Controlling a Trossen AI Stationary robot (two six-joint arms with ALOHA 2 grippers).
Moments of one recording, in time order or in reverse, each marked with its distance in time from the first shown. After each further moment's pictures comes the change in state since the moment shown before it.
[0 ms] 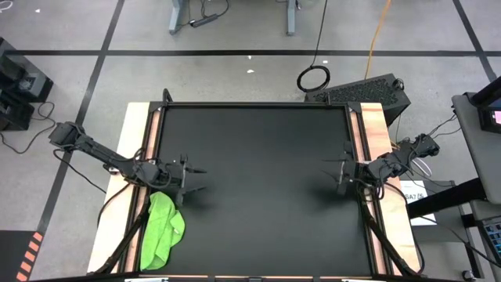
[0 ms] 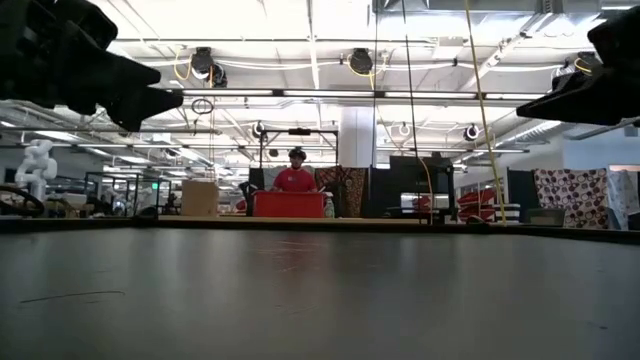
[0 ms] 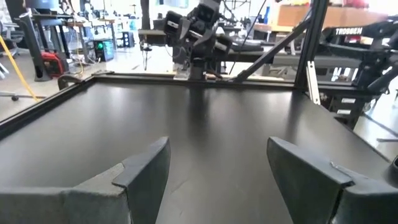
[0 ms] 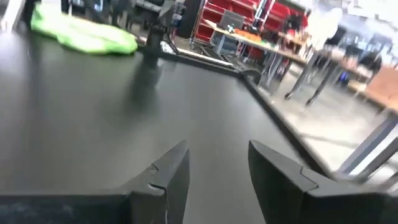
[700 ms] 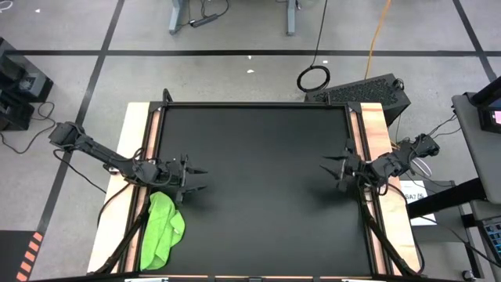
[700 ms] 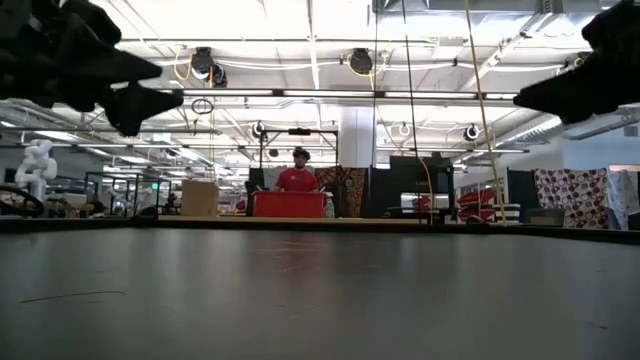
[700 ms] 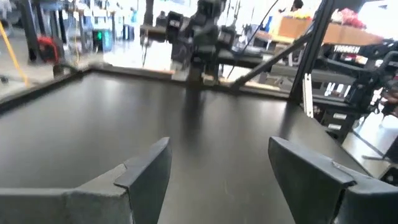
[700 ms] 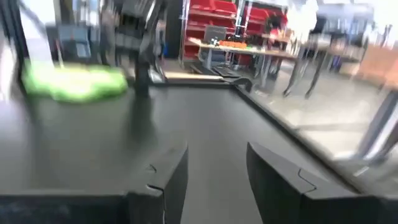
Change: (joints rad) left arm 0.000 0.001 0.003 -0.011 0.000 -0.126; right arm 0.000 0.000 0.000 0.107 0.046 0.272
